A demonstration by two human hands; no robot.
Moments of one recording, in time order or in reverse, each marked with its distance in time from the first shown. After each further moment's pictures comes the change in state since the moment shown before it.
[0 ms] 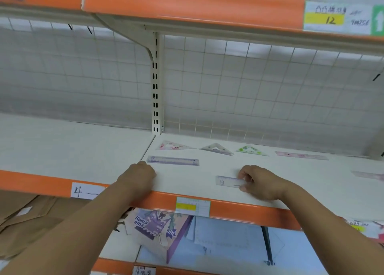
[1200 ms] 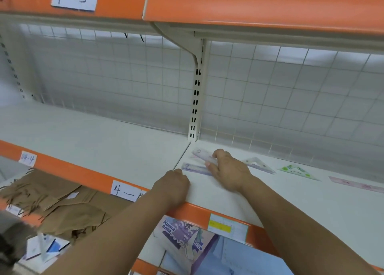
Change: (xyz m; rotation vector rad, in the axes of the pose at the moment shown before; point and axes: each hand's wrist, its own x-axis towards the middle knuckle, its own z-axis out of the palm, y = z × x) left_hand 0.001 0.000 0.008 0.052 0.033 0.006; right_hand 0.100 -0.143 0.026 0.015 0.214 -0.232
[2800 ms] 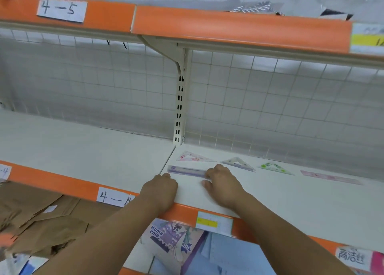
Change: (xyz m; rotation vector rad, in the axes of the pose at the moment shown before) left_hand -0.013 0.005 -0.006 0.109 0.049 0.031; right_hand -0.042 0.004 0.004 -0.111 0.009 0.055
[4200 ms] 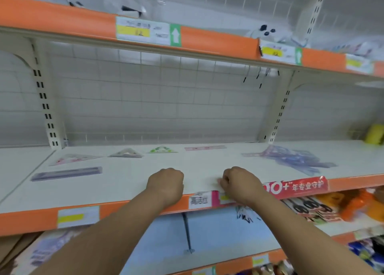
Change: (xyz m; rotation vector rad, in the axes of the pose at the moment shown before) left_hand -0.014 0.299 -0.043 -0.107 0.106 0.376; right_hand -0.237 0.223 -0.107 -0.148 0.074 0.524
